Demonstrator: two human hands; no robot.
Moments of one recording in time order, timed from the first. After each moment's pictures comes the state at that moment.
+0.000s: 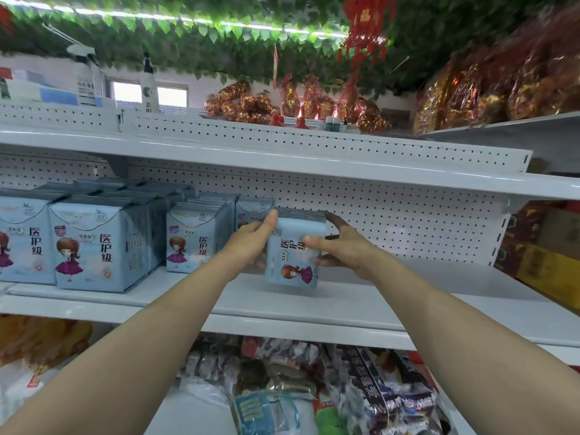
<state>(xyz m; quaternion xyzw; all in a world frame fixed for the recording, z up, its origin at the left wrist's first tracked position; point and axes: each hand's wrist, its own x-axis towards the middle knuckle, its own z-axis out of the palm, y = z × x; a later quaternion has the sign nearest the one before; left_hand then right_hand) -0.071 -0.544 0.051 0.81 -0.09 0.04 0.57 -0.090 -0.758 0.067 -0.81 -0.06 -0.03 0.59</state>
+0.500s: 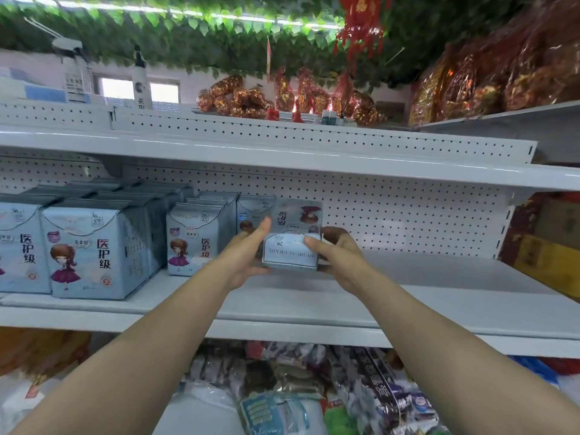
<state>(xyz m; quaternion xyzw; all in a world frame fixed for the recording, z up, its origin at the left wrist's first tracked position) -0.047 -0.532 0.031 0.64 -0.05 -0.07 0.76 -0.069 -0.726 0.028 -0.69 -0.01 -0.09 0.72</state>
